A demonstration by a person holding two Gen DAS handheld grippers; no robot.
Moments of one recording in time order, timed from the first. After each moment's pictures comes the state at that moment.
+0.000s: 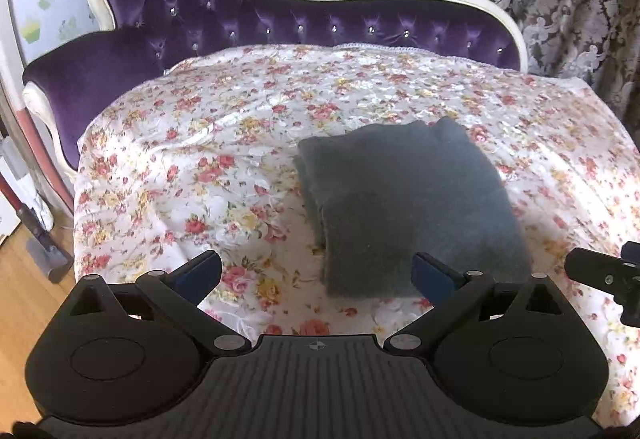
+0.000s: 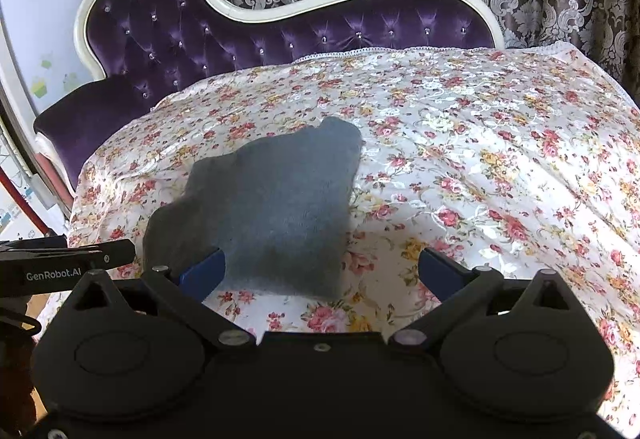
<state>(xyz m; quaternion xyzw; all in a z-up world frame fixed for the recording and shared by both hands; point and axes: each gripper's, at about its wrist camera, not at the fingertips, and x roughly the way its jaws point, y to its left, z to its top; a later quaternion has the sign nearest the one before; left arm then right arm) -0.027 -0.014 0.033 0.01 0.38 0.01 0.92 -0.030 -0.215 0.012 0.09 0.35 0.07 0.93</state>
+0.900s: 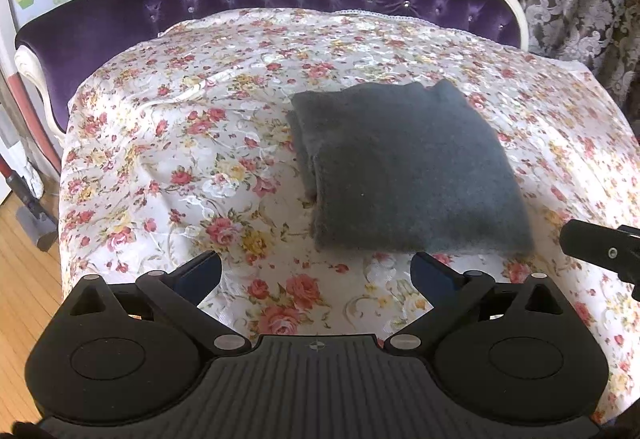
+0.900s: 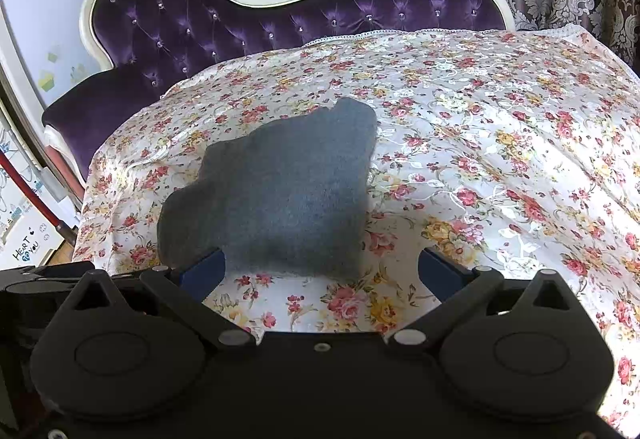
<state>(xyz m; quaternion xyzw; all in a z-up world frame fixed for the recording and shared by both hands) -0.033 -0.014 0.014 -0.01 0.42 0.01 0.91 -0.032 -0.206 0.010 0.11 0.37 0.08 0.92</state>
